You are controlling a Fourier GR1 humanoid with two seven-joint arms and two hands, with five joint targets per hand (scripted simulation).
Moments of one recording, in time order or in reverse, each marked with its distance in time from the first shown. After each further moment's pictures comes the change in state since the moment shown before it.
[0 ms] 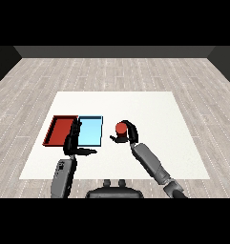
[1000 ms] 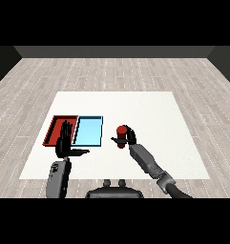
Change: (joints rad) left arm 0.038 0.027 0.100 0.020 0.042 -0.016 -0.082; right arm -0.130 0.084 -0.032 0.528 -0.235 0.128 -0.173
